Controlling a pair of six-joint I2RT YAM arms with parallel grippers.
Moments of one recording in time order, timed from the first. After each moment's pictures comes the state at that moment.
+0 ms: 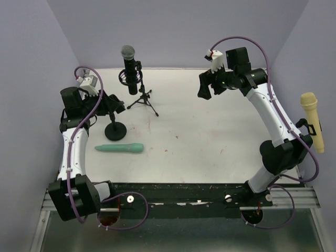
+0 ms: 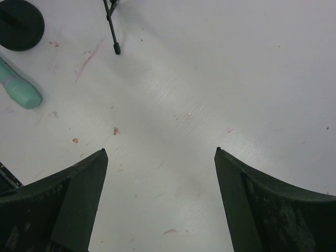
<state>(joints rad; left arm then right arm) 0.24 1.15 0.97 -0.28 0.71 -0.14 0.34 1.66 1.82 -0.89 -0.36 -0.19</state>
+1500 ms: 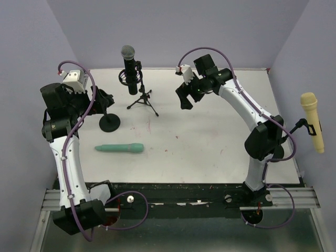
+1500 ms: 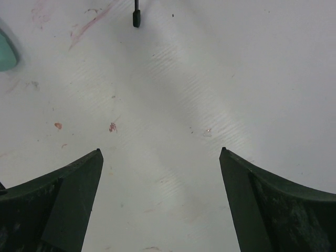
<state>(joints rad) 0.32 1.04 1.26 -0.68 0.54 0.01 0.50 1.92 1.93 -0.93 -0.33 -0.36</state>
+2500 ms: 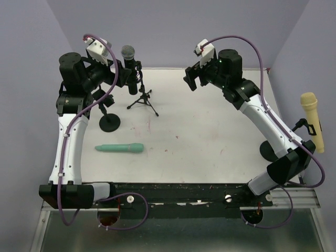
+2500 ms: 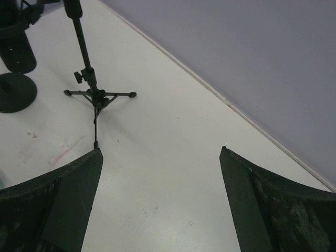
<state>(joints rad) 0.00 1.26 1.53 -0.38 0.55 0.05 0.52 1.57 1.67 -0.35 -0.13 -0.26</state>
